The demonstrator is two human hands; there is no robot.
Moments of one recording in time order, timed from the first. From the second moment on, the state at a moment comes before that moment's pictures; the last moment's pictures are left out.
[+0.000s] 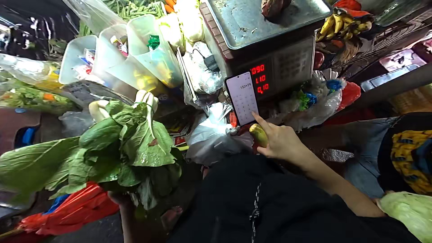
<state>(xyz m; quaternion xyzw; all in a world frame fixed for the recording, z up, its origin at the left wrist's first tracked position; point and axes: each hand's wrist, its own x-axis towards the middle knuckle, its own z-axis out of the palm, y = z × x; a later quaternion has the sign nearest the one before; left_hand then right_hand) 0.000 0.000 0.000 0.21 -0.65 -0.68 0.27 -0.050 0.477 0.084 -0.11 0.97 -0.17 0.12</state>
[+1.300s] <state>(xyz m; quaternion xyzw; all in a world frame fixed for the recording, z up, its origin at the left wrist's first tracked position) -0.008 0.061 0.079 0.21 -0.64 -0.69 0.27 -0.046 0.479 0.079 -0.12 0.96 -0.19 0.17</state>
